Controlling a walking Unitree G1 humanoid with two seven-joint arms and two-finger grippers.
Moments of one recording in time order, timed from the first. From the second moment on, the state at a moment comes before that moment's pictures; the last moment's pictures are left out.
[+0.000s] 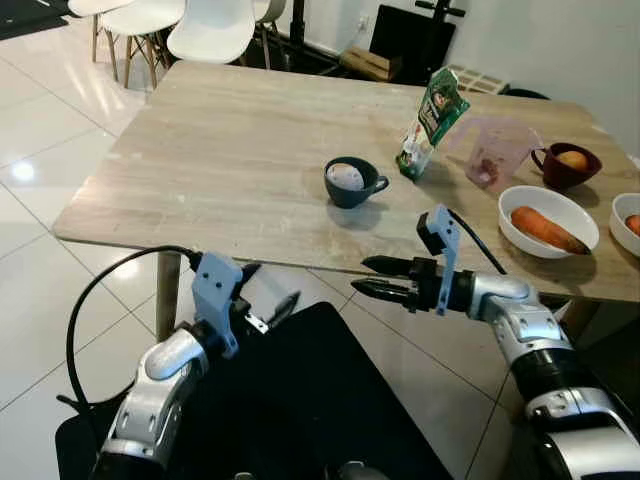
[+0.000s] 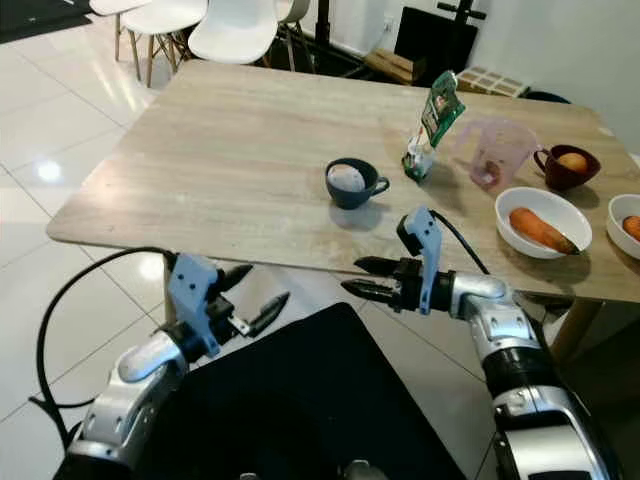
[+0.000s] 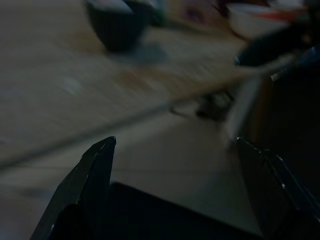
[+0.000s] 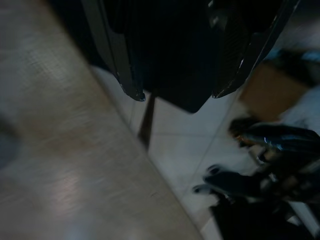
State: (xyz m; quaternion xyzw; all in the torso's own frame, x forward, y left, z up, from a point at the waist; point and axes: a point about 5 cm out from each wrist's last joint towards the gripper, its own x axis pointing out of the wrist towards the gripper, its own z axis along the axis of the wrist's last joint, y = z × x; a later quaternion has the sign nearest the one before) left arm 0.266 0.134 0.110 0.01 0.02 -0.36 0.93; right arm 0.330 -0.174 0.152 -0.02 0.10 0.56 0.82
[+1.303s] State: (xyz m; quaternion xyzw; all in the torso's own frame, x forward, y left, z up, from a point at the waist) left arm 0.187 0.192 -0.064 0.06 0.32 0.02 0.95; right arm 0.232 -0.178 -0.054 -0.07 0.38 0.07 0.92
